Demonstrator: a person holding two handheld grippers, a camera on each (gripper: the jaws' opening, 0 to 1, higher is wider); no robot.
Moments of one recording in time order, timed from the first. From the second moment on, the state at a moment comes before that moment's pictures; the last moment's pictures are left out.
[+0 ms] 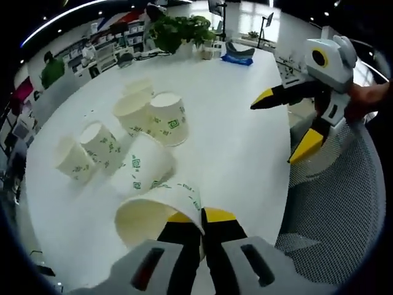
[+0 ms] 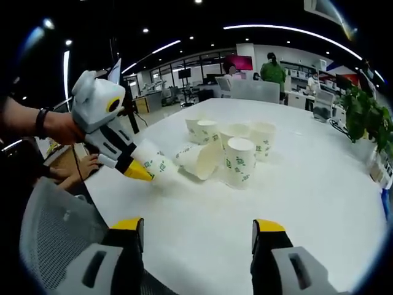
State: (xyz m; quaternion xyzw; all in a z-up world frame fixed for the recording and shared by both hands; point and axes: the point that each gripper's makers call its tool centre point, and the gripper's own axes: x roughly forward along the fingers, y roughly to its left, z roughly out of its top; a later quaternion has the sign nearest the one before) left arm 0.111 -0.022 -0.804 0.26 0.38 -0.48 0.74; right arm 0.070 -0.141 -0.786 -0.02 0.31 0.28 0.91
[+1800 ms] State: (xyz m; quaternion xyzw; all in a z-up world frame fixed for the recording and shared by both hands) left arm 0.134 -0.011 -0.767 0.20 0.32 -0.45 0.81; right arm 0.068 -0.134 -0.788 -0.01 0.32 0.29 0.90
